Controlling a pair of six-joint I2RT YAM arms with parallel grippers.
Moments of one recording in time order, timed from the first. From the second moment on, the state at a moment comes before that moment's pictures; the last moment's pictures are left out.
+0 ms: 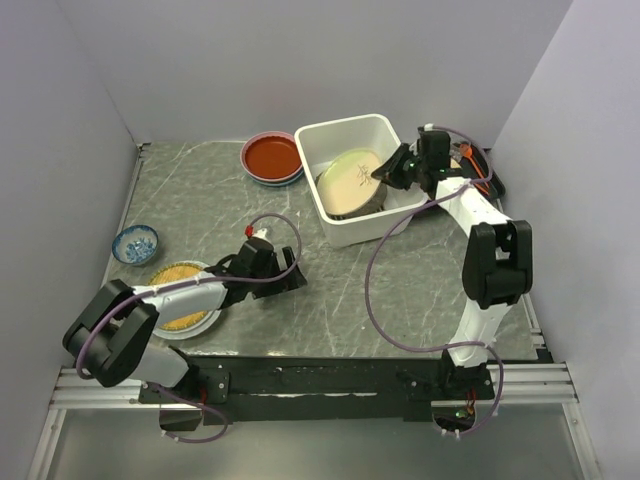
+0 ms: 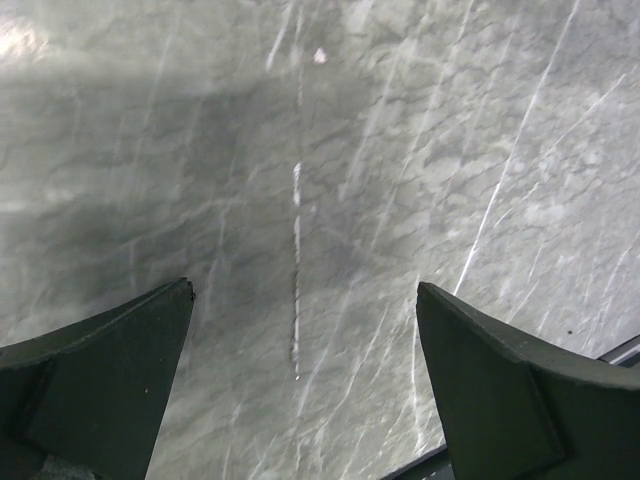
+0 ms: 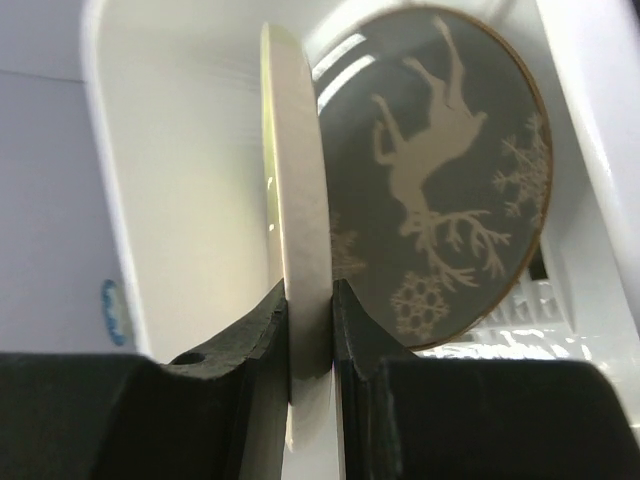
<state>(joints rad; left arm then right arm) -0.66 1.40 0.60 0.01 0.03 -0.83 0.11 1.85 1.45 -0.18 -0.40 0.71</state>
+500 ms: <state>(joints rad) -0.66 1.32 0.54 -0.03 0.02 -0.86 0.13 1.87 1.45 -0.25 -0.31 0.69</state>
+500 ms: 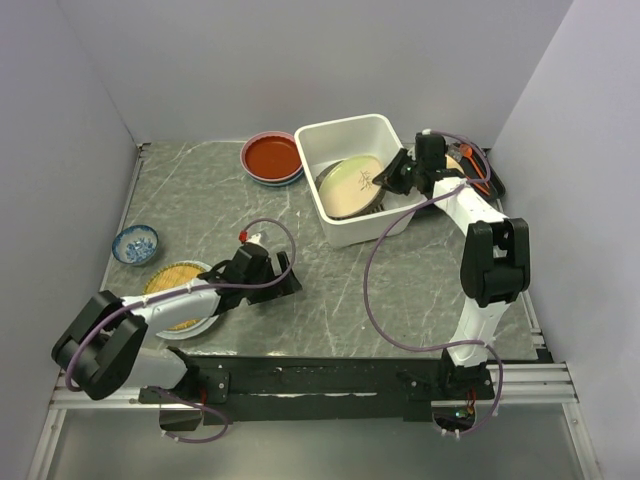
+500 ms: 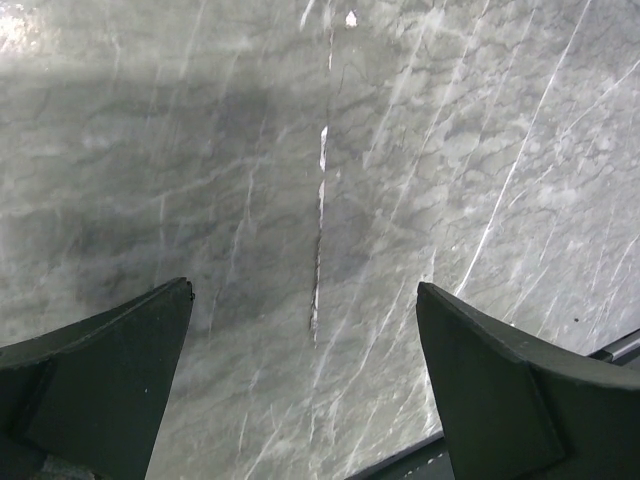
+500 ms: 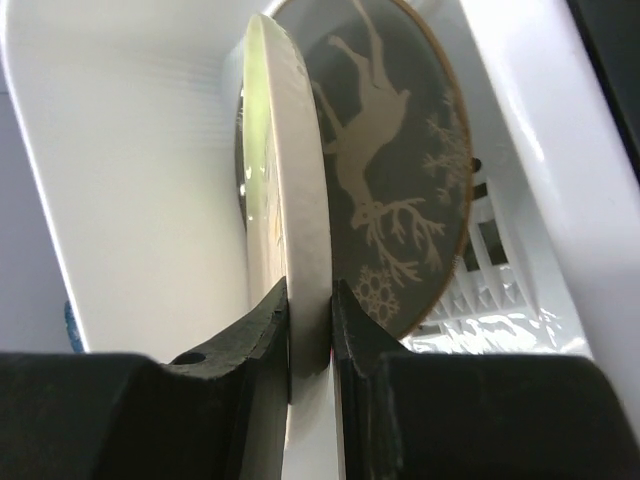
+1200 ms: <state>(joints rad) -0.66 1.16 0.53 -0.14 -0.02 -0.86 0.20 1.88 1.45 -0.43 -0.20 0.53</state>
